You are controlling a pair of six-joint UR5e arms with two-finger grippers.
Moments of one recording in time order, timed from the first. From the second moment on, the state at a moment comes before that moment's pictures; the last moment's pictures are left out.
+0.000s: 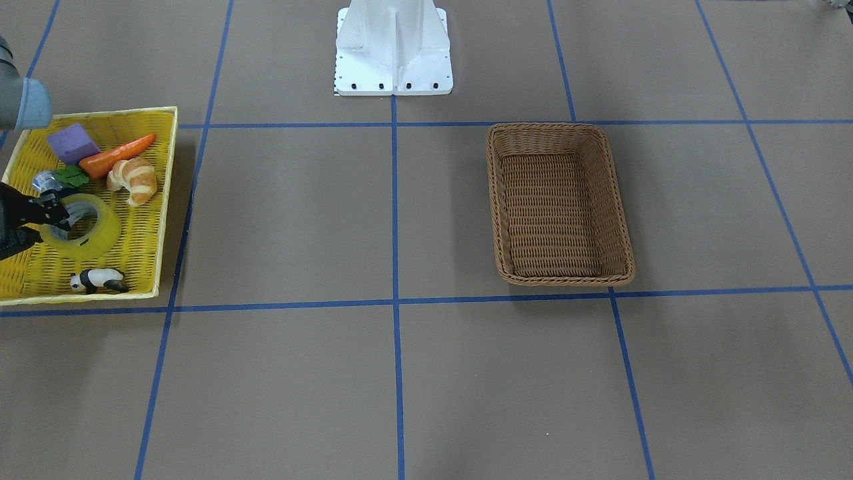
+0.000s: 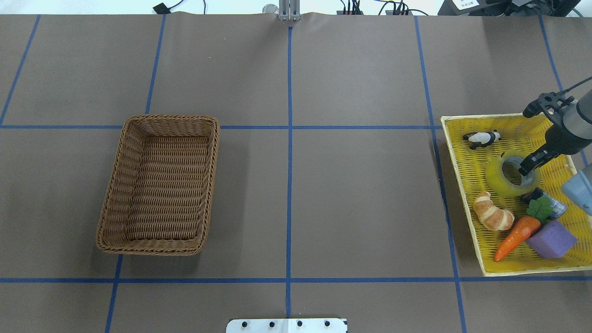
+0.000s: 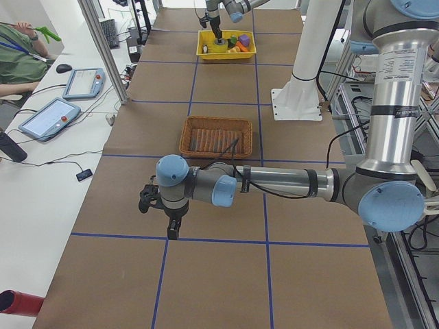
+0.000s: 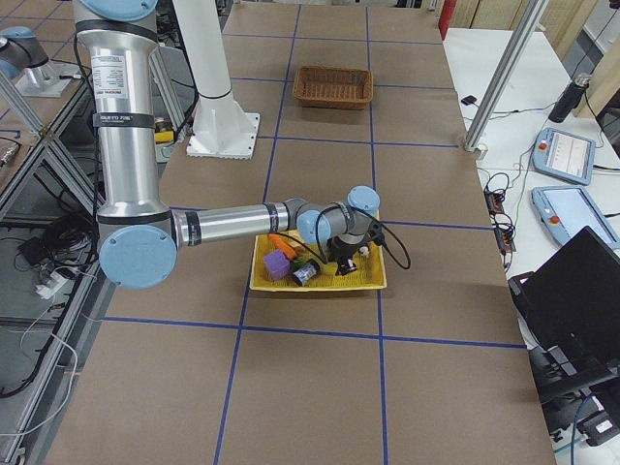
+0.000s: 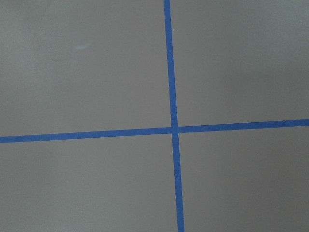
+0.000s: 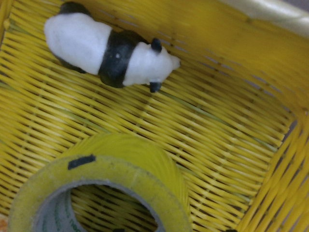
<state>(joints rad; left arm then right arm) -1.51 -1.60 -1.57 -1.74 -2.32 -0.11 1.06 -1.53 1.61 -1.38 2.30 0.09</state>
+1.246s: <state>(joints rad) -1.39 -1.70 -1.59 -2.01 -2.27 -0.51 1.14 -1.29 1.83 -1.30 2.58 0.60</state>
